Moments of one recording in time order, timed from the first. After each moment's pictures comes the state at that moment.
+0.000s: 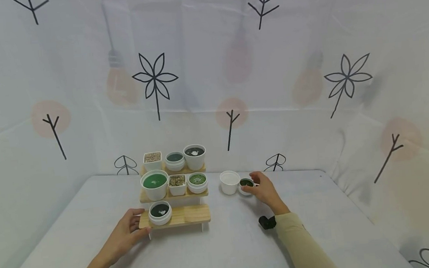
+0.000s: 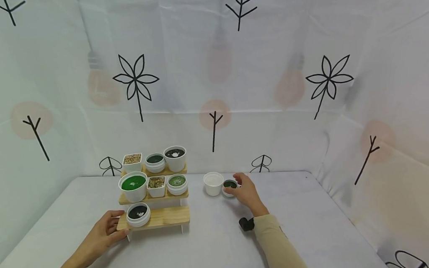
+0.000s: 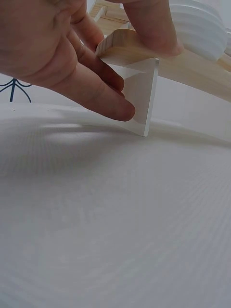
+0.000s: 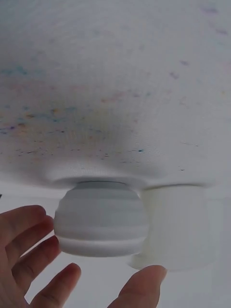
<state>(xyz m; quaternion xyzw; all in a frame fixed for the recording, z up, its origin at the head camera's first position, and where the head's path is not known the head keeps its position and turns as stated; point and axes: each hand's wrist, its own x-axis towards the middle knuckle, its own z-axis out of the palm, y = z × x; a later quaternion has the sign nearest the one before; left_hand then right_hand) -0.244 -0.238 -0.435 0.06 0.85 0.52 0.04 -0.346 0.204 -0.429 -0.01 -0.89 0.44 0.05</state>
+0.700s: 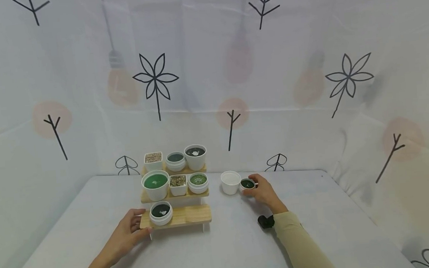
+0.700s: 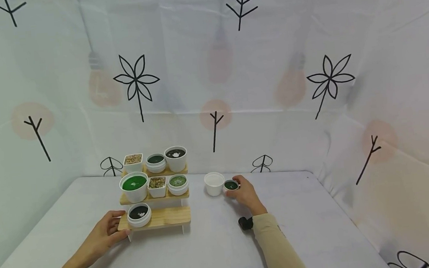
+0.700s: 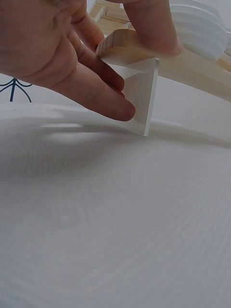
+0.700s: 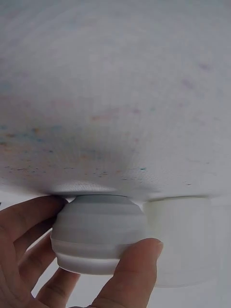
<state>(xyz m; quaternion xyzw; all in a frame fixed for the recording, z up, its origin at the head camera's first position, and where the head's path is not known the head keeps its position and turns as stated) -0.243 -0.238 -0.433 0.06 0.84 0.54 0.04 -0.352 0.201 -0.439 -0.02 -0.91 0.42 0.02</state>
